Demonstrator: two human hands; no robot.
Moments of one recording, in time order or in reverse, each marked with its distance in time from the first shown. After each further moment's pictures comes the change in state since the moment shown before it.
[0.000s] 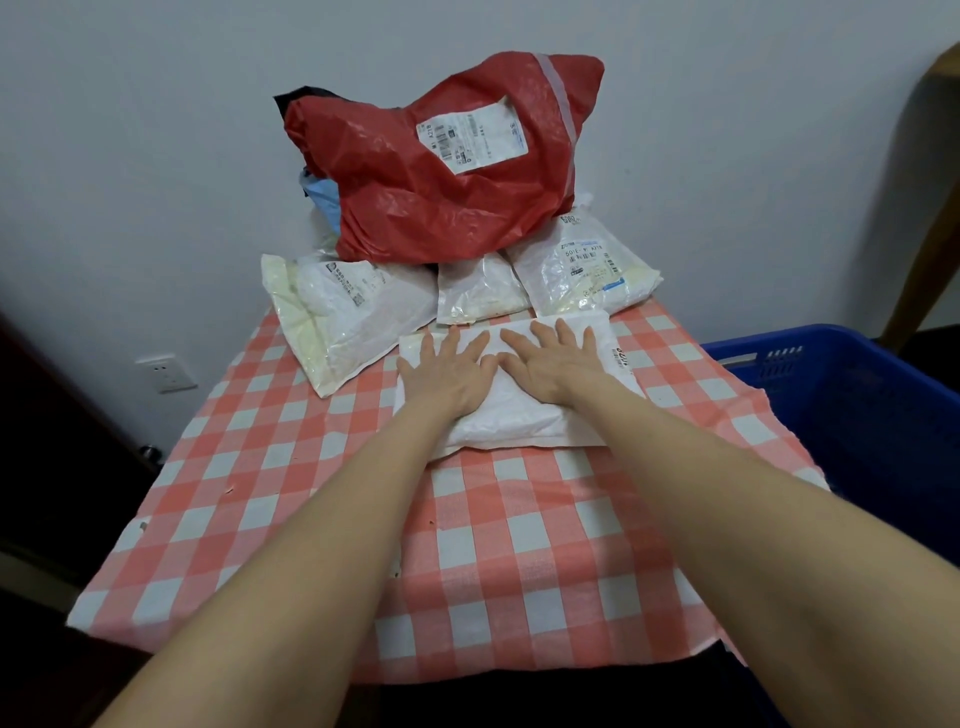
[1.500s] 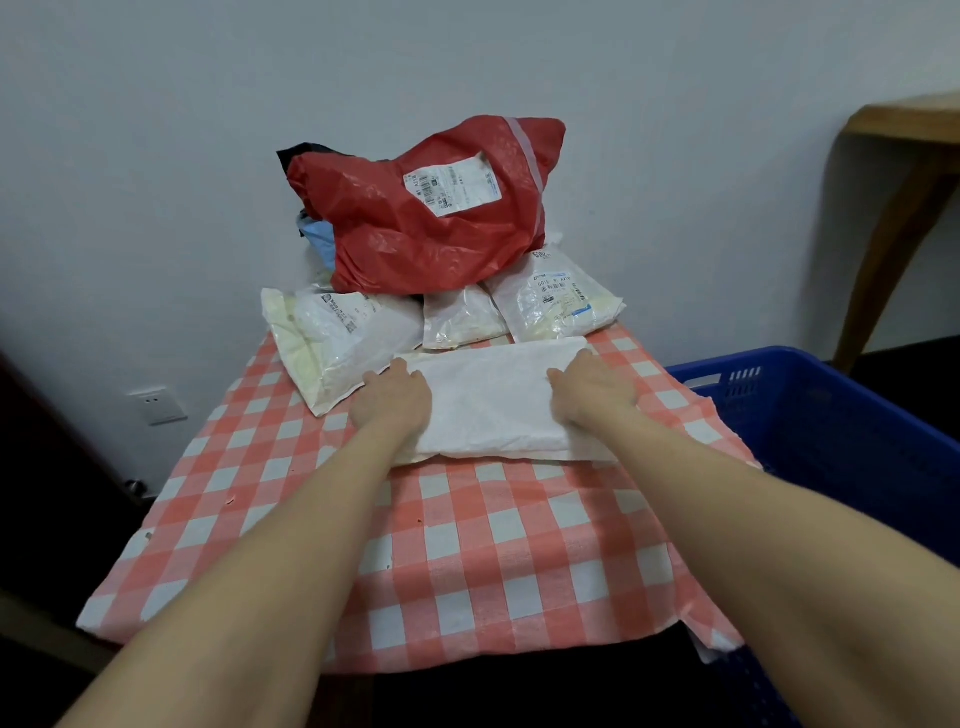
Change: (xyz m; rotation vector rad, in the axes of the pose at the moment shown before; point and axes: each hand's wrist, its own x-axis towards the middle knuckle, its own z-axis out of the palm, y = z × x) left_hand -0.032 -0.022 -0.017 -0.168 0.181 -0.290; right_hand -0.053 0.029 -0.014 0.113 0.156 0.410
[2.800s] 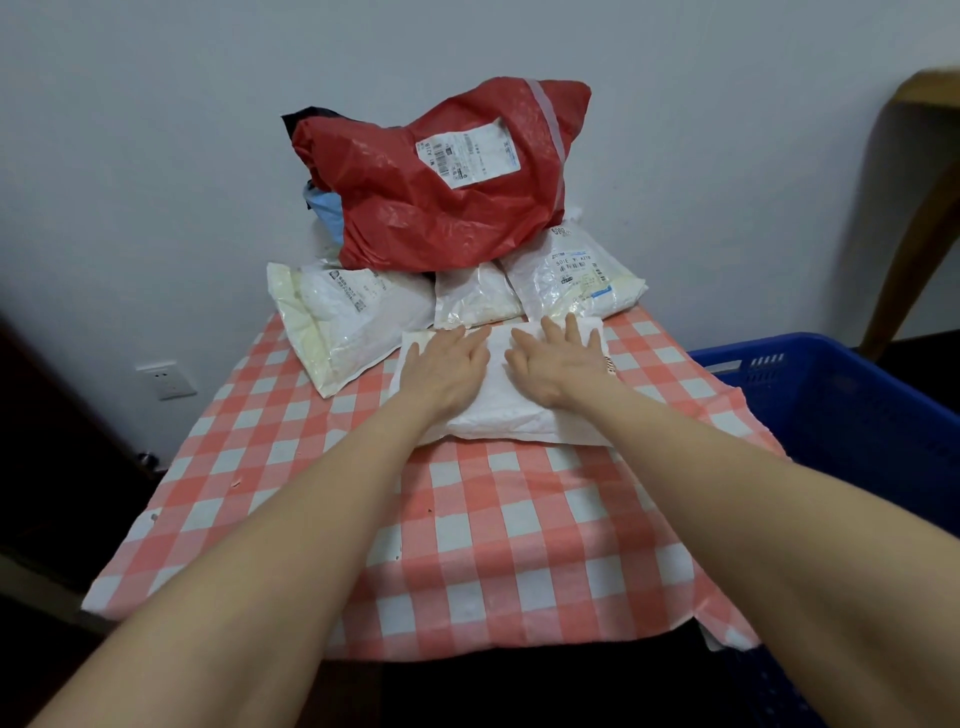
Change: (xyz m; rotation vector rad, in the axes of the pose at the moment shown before) left_hand 0.017 0.019 0.018 0.032 -0.049 0.492; right_hand 0.012 -0.036 0.012 -0.127 -0.042 -0.388
